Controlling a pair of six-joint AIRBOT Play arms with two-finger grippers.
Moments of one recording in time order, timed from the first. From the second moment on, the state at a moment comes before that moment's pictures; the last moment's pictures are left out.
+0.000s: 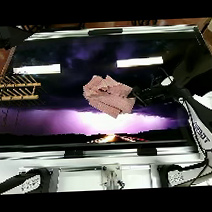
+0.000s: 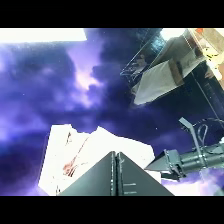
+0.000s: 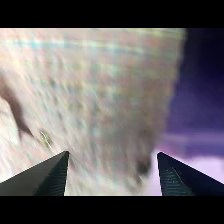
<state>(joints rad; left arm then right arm) 0.04 -1.26 1.87 0.85 -1.27 -1.42 0.04 -1.64 1.14 -0.77 0.99 1.58</state>
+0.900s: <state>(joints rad) 0.04 -1.26 1.87 0.85 -1.27 -1.43 -0.28 -1.44 1.65 -0.86 1.36 1.52</state>
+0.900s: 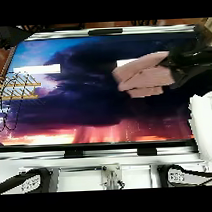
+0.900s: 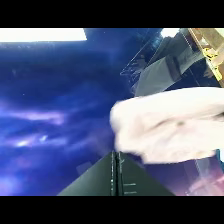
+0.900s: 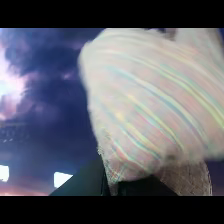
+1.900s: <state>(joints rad) 0.04 -1.26 1.87 0.84 -1.27 -1.43 -0.80 -1.41 2.00 -0.94 1.45 1.43</state>
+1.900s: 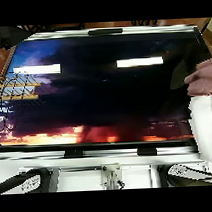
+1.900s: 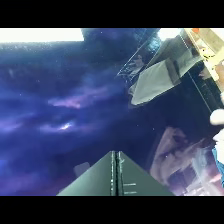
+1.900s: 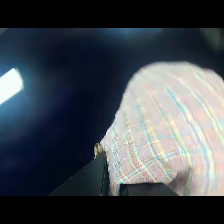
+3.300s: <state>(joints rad) 0.04 -1.25 1.87 0.83 -1.28 -1.43 -1.14 -1.15 1.41 -1.51 1.73 1.43</state>
